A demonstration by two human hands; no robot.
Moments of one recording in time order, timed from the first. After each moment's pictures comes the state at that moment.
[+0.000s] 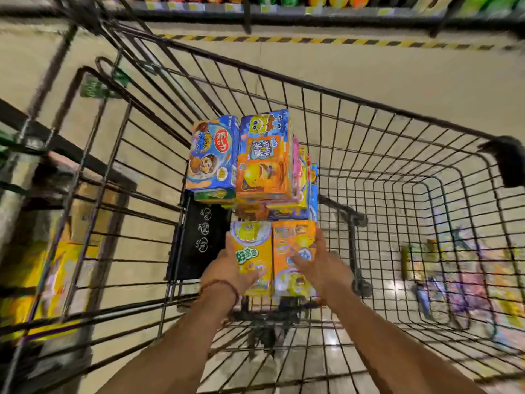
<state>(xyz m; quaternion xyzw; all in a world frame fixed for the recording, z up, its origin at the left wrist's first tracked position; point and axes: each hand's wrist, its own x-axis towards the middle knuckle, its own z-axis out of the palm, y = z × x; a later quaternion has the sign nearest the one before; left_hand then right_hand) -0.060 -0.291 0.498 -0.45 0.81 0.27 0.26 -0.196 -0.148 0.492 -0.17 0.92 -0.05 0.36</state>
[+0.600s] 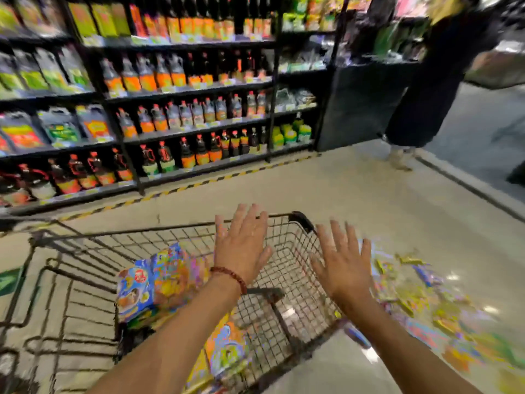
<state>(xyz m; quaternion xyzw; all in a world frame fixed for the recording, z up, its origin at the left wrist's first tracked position) -0.193 -0.178 0.790 -0.02 0.99 -0.01 -0.12 -0.223 0.025 0.760 -0.13 0.98 -0.04 -0.16</state>
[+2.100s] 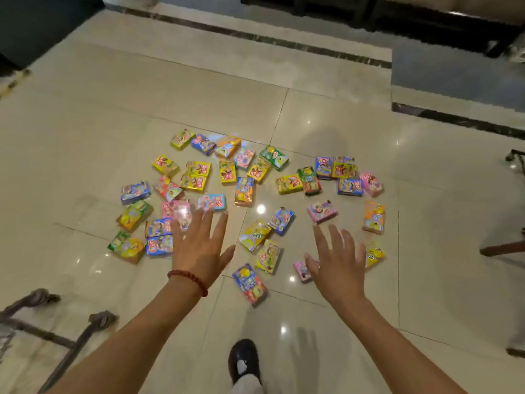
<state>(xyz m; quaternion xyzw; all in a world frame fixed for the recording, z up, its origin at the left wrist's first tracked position) -0.144 0.523 0.541 0.37 0.93 -0.03 0.01 0.030 0.718 0.523 0.32 0.95 -0.03 0.01</state>
